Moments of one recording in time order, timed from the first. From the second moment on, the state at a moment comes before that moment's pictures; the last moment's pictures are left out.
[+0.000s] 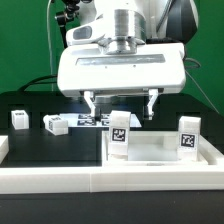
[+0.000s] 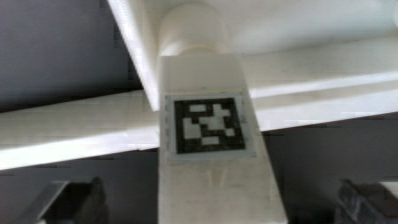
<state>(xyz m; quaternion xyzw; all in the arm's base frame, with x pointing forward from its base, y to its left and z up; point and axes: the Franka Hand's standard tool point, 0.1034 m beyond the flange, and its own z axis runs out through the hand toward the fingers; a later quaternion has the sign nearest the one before) 0.604 -0.005 0.088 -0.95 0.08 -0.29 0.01</state>
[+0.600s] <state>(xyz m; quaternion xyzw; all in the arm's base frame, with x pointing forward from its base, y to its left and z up) 0.609 -0.010 0.104 -0.96 0.08 -0.27 0.01</state>
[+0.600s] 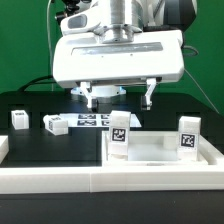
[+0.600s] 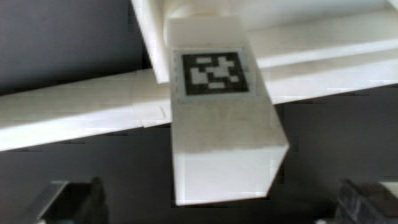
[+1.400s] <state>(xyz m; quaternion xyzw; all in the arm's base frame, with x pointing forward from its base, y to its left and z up) 0.605 -0.005 0.095 -0.99 0.08 -0.04 0.10</state>
